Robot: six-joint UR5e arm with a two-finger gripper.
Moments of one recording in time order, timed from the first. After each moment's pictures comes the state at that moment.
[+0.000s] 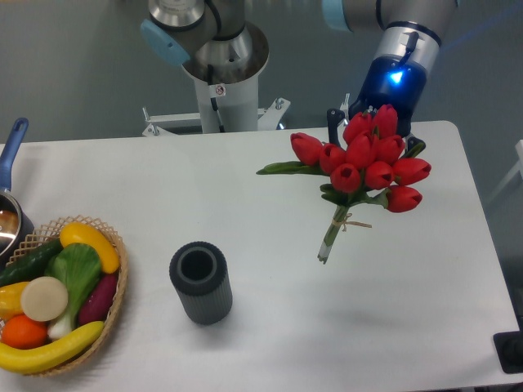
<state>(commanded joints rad) 2.89 -1.69 -1.77 -0.75 0.50 0.96</state>
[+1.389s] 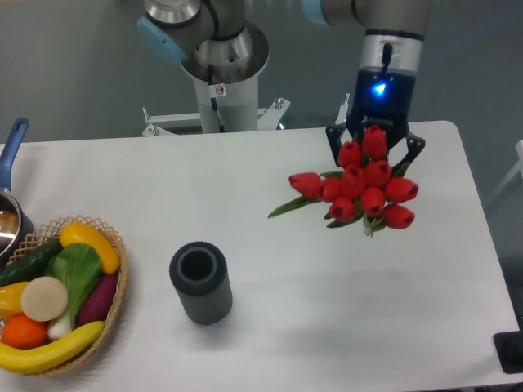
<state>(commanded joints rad) 2.73 -1.65 -1.78 -0.77 1.19 1.15</state>
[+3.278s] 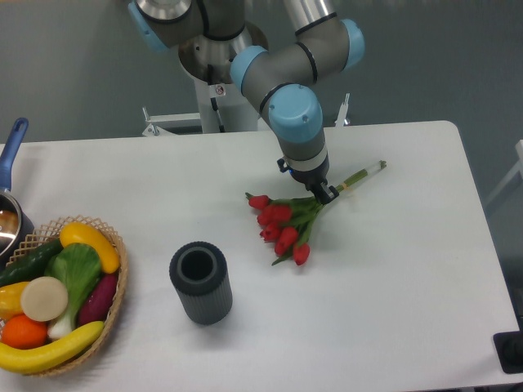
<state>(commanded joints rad) 2.54 -1.81 -2.00 -0.87 1.79 1.51</state>
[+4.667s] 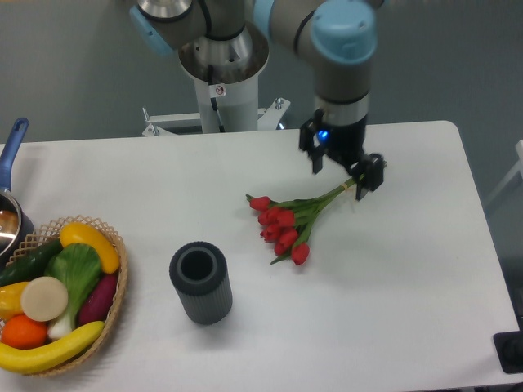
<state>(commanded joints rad) 2.75 -1.63 -1.67 -1.24 1.47 1.65</state>
